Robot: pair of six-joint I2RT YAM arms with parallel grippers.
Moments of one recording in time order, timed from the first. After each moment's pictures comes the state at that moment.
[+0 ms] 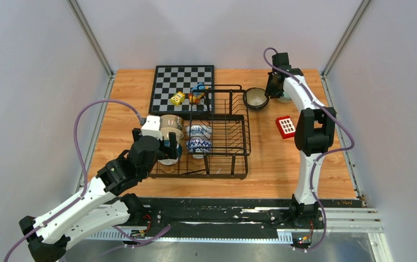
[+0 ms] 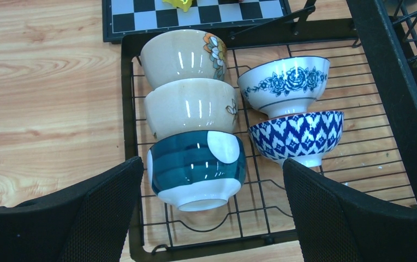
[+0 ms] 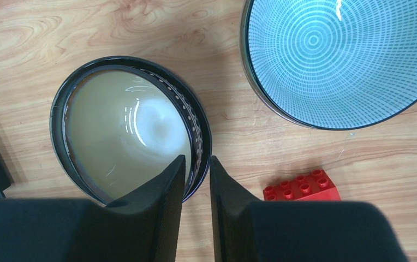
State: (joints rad) left arm -0.84 0.68 0.72 -0.52 -0.62 -0.37; right arm 0.12 2.12 1.91 -0.73 0.06 0.32
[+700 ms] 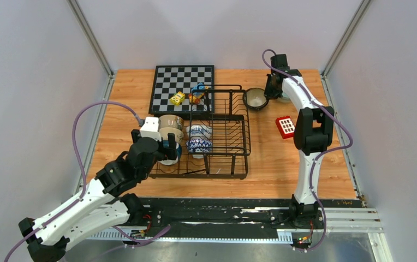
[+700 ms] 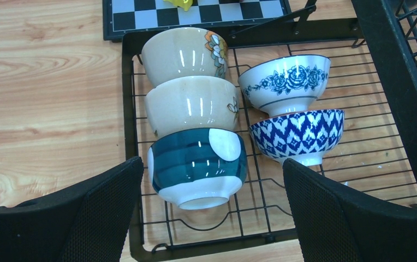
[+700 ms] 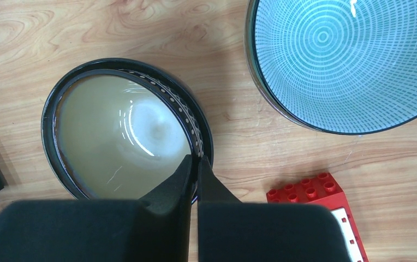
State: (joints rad) left arm -0.84 0.65 0.71 -0.52 -0.62 -0.37; right arm 0.13 2.15 1.90 -0.73 0.06 0.33
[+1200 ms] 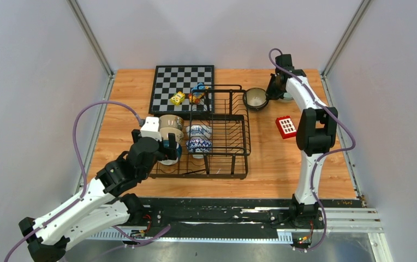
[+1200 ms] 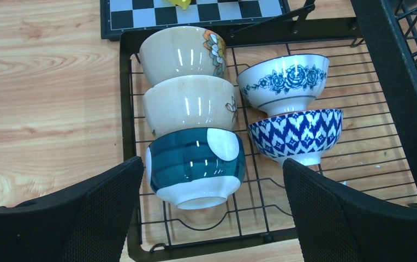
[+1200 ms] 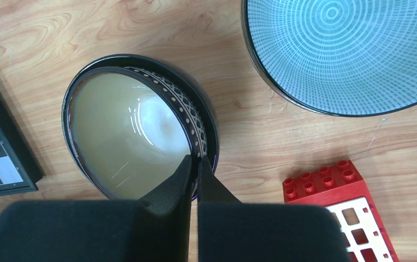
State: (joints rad) left arm -0.84 0.66 0.71 -0.52 -0.62 -0.37; right arm 0.10 2.12 1.88 -0.74 -0.02 0.42
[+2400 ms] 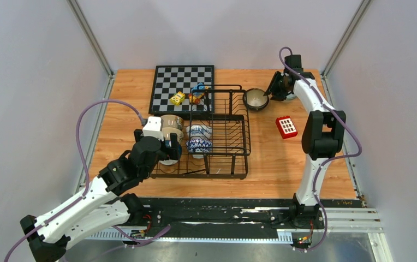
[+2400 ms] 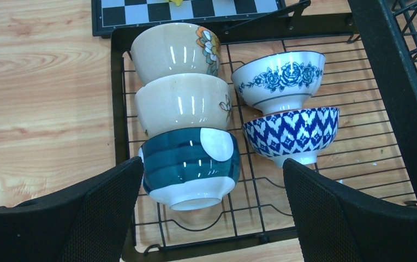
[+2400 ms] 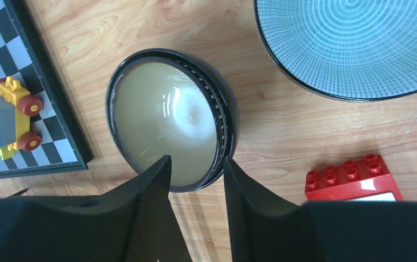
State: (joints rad) left arm -0.84 0.68 0.70 -0.50 -0.60 -0.38; right arm 0.04 2.05 1.78 -0.65 -0.19 0.50
